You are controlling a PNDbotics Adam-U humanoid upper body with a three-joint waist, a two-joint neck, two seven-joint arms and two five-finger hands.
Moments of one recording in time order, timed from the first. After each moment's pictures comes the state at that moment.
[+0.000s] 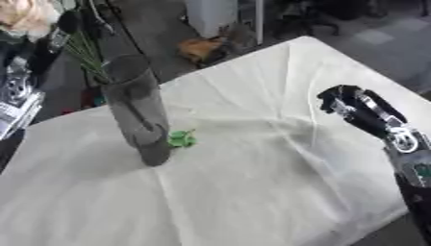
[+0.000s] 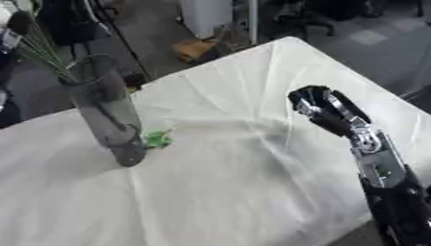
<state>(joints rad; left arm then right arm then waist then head) -0.93 0.56 -0.29 -1.13 0.08 -0.19 0.03 -0.65 -0.35 -0.13 -1.12 0.31 -0.36 0.36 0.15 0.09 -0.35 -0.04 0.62</state>
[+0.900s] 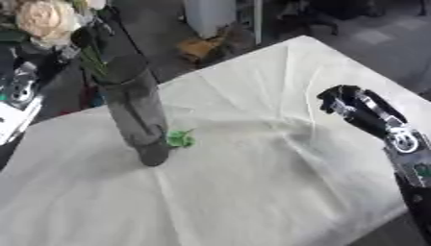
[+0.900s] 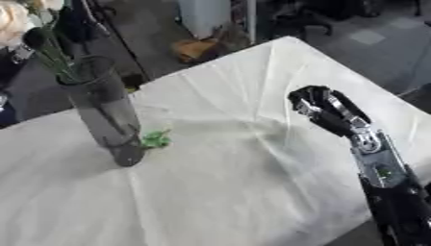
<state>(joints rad) -0.93 0.56 -0.29 -1.11 -0.06 -0.17 -0.08 -0.65 -0.35 -0.13 -1.12 0.31 -0.36 0.36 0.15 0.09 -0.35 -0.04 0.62</state>
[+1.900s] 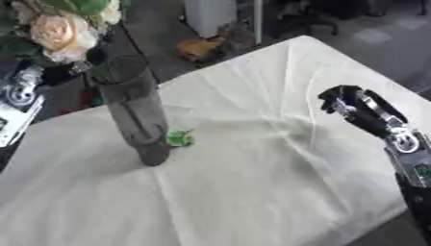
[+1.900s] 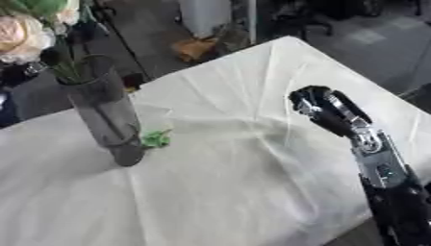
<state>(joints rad) -0.93 0.56 -0.28 -1.11 -0.26 -0.21 -0.10 -0.65 -0.35 -0.14 -1.12 0.31 -0.36 0.36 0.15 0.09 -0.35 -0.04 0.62</state>
